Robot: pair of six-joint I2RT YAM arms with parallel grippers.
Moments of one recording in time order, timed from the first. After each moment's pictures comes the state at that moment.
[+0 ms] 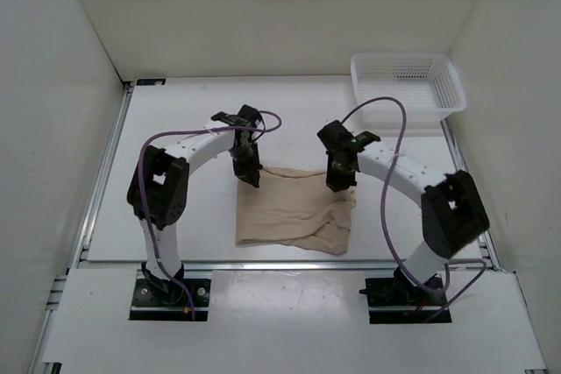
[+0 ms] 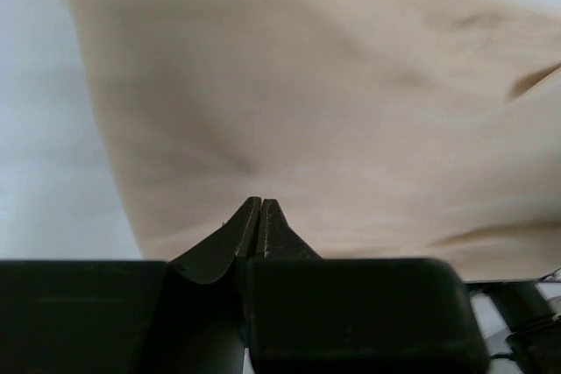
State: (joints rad) left arm -0.49 1.95 1.50 -0.92 0.16 -0.62; right arm 0.60 1.68 1.20 -0.82 0.15 0.64
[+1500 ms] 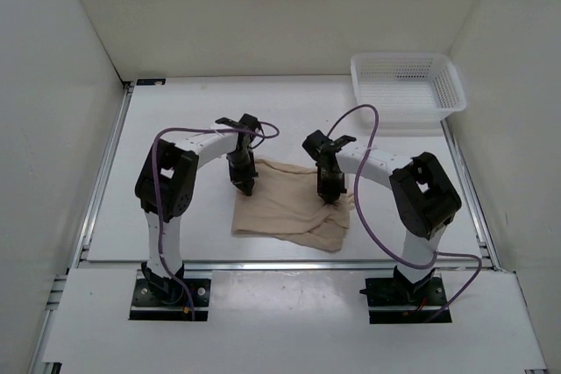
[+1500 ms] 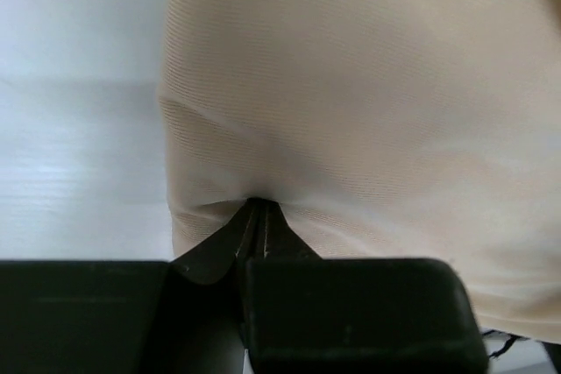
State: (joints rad) left arm -0.48 1.99 1.39 -0.91 0.08 -0.61; right arm 0.66 1.81 1.18 -0.82 0.15 0.66
